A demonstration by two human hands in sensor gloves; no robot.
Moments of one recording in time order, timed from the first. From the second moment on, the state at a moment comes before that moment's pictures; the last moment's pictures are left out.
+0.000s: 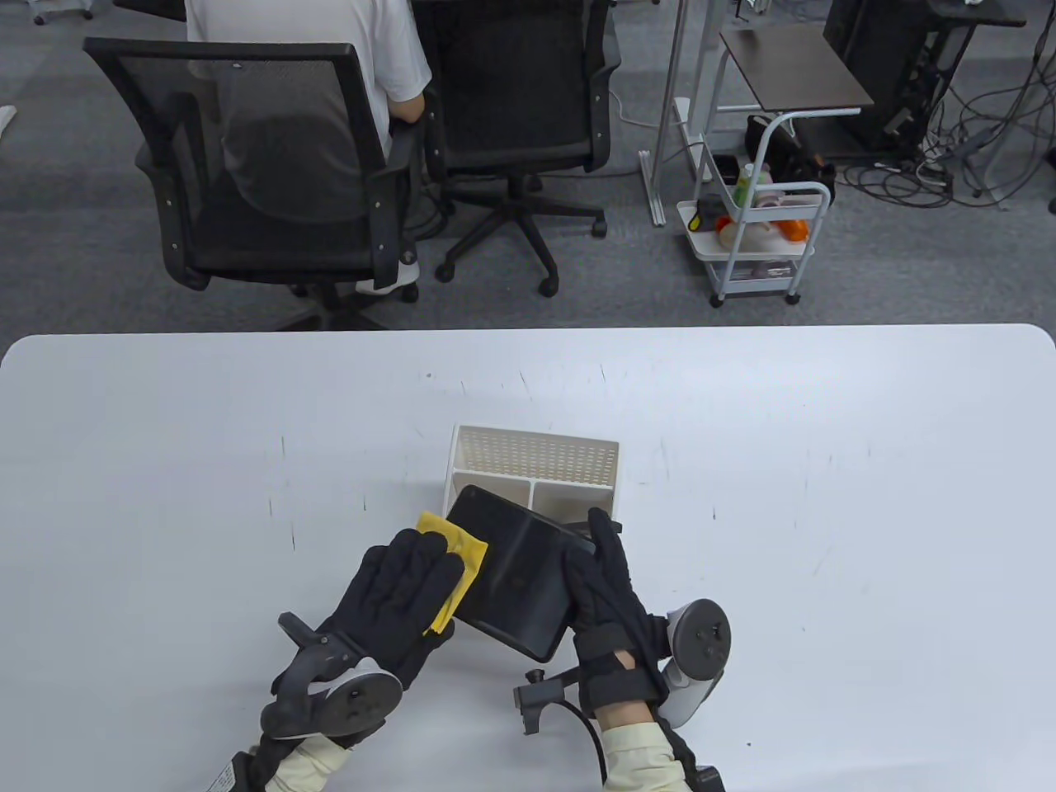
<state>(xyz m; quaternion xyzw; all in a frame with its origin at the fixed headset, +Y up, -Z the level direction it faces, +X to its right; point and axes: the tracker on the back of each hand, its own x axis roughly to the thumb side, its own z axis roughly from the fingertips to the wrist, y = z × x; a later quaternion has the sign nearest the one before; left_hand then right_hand) -0.194 -0.683 -0.247 0.22 -0.31 0.08 0.92 0.076 -0.716 -0.276 0.01 -0.10 0.62 0.77</state>
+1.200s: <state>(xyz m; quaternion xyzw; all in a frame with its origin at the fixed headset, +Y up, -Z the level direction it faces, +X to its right) -0.209 -0.681 -0.260 0.13 -0.27 0.22 0.93 0.030 -0.707 -0.273 0.20 -0.03 0.76 0.62</state>
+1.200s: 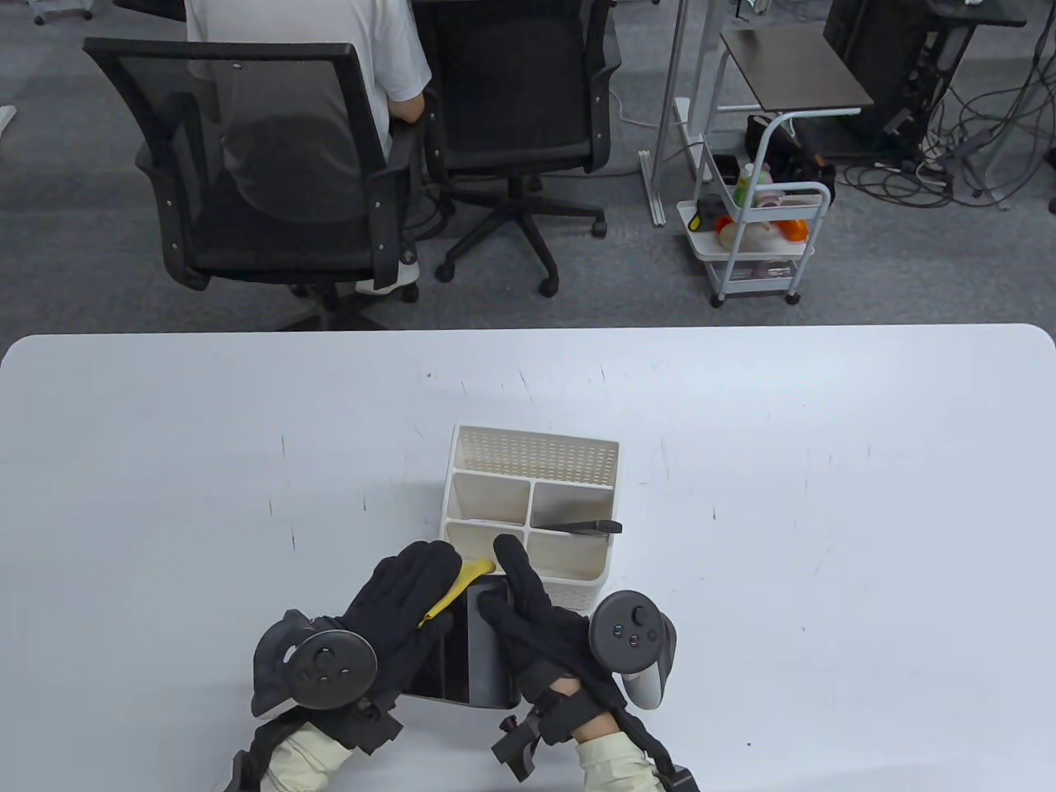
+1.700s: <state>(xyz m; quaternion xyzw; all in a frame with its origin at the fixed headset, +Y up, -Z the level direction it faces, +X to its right) -0.192 -0.680 -0.251 0.14 -0.31 0.24 0.91 0.030 -0.711 -0.275 0.19 -0.03 0.76 0.63</state>
